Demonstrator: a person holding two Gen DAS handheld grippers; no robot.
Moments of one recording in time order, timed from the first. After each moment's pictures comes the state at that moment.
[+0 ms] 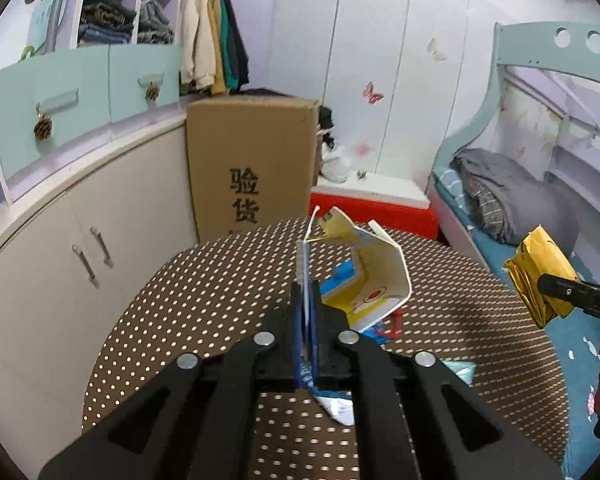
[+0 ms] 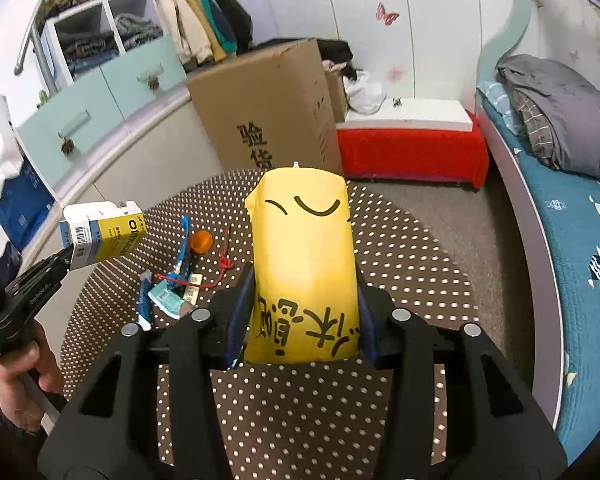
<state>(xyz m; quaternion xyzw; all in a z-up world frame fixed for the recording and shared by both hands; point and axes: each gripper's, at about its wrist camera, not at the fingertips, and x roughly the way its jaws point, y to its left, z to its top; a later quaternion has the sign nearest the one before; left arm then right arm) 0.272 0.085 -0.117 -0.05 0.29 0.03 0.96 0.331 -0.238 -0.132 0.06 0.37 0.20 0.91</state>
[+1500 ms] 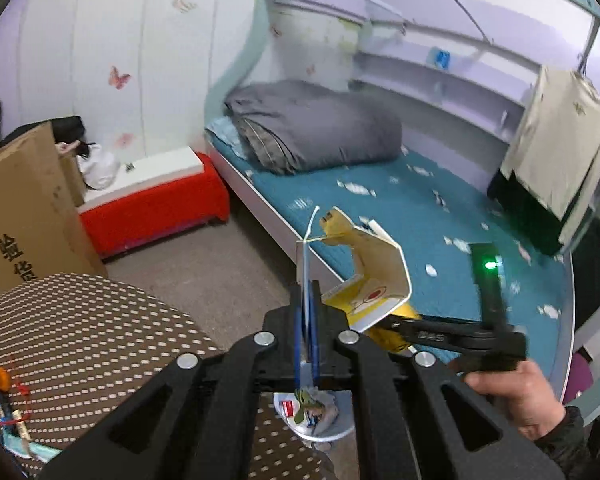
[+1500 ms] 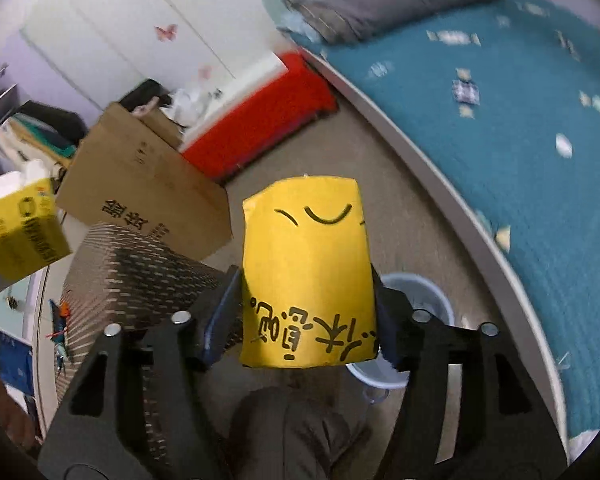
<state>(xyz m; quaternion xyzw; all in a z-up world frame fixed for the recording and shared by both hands) 0.320 -0.295 -0.129 0.07 0.35 -0.31 0.88 0.303 -0.552 -0.282 0.31 0.43 -0.01 0.85</state>
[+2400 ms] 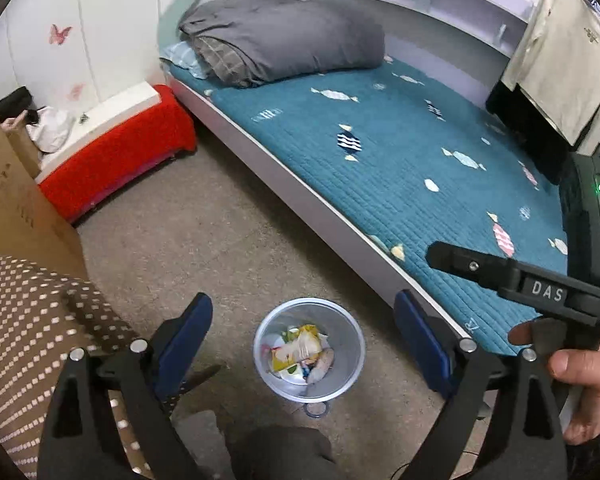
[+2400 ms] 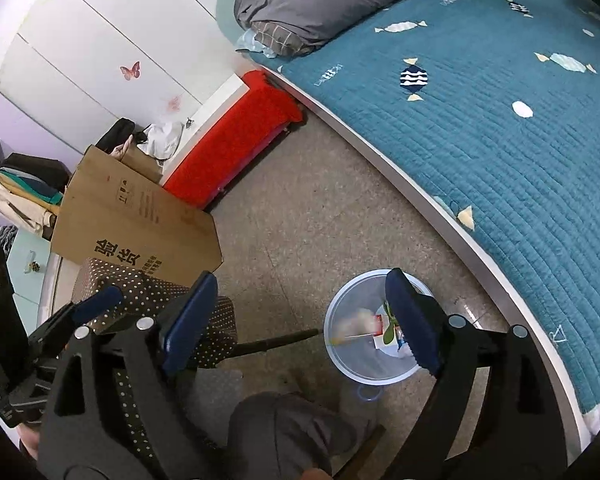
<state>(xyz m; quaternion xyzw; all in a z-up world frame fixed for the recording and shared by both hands) 0.352 -0.376 -0.230 0.14 0.45 -0.33 0.82 0.264 -0.597 -0.285 0.36 0.40 -0.05 0.84</state>
